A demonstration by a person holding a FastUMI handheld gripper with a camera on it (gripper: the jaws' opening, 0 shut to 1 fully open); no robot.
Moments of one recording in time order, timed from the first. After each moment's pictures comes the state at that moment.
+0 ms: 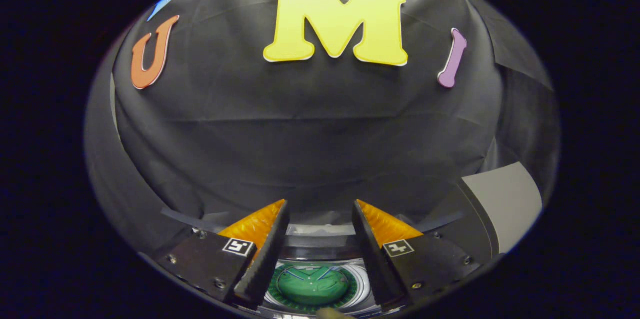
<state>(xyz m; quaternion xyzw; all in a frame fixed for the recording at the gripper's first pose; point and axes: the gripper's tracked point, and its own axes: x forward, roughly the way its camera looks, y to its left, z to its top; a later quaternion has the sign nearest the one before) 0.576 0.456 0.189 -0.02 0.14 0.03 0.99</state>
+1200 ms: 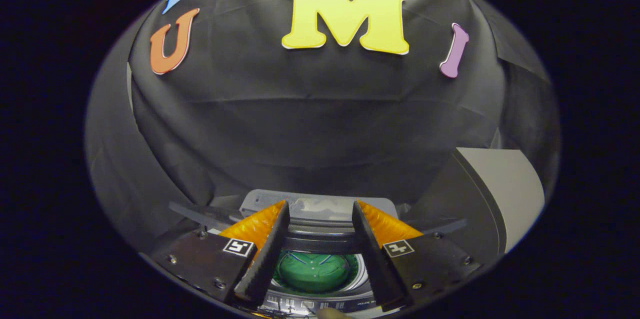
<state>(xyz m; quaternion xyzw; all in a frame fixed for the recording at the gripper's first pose) 0.509 0.451 0.139 -0.03 0.18 0.07 0.98</state>
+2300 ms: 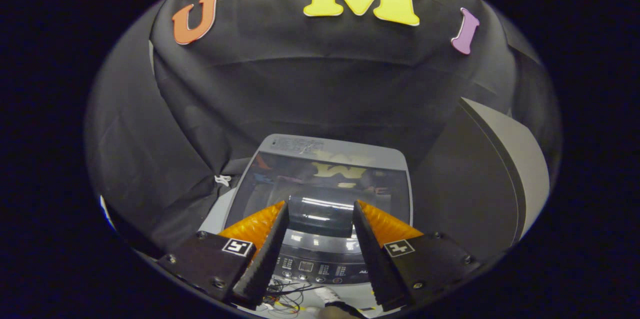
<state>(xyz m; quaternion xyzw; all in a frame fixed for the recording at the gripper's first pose) 0.430 0.437 0.074 -0.06 0.25 0.12 0.96</state>
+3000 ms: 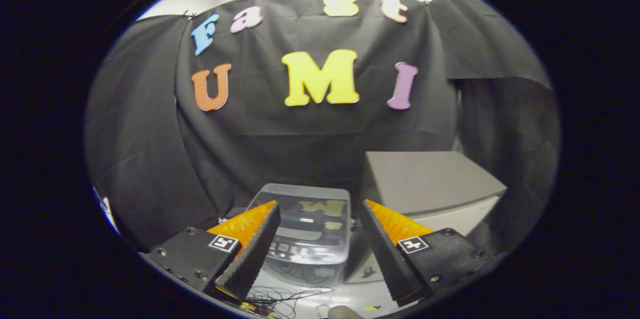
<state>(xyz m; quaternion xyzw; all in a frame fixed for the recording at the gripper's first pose) 0.191 0.248 0.174 -0.01 0.02 0.09 1.00</state>
